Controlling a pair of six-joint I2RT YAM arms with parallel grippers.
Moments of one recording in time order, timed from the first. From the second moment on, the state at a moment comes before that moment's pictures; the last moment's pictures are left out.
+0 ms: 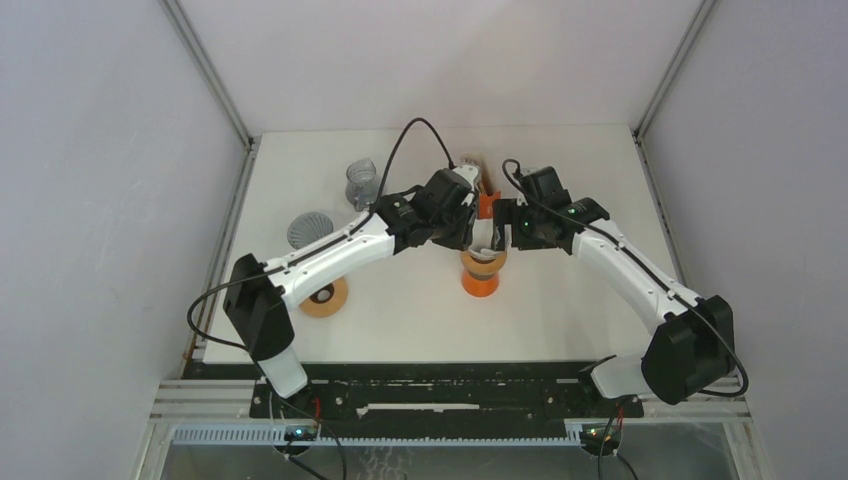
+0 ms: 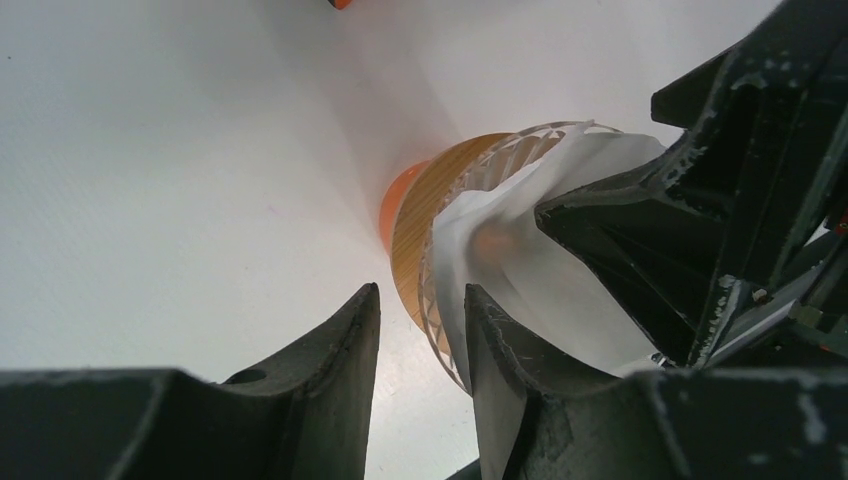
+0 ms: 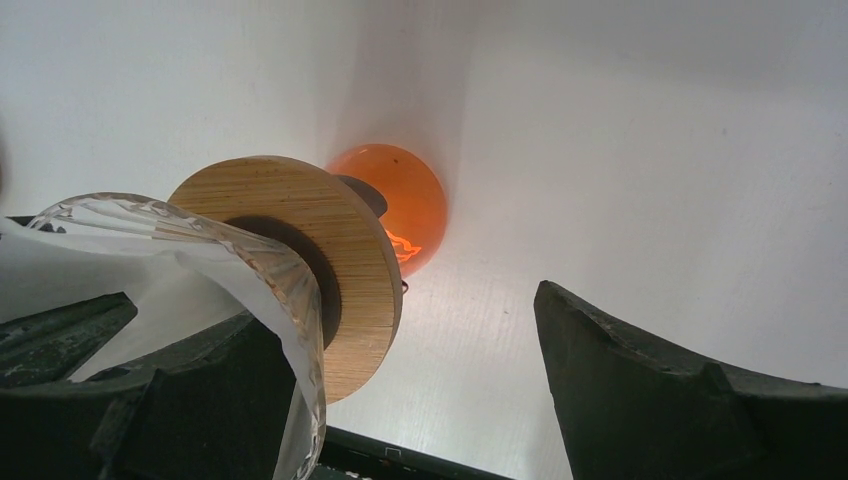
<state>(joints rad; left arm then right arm) -0.89 1.71 1.55 -0.64 -0.13 -0.43 0.43 1.37 1.15 -0.75 -0.01 0.34</state>
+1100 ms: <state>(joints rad) -0.91 1.71 1.55 -0.65 -0.14 -0.43 0.41 1.31 1.13 -0.71 -0.08 0.34</state>
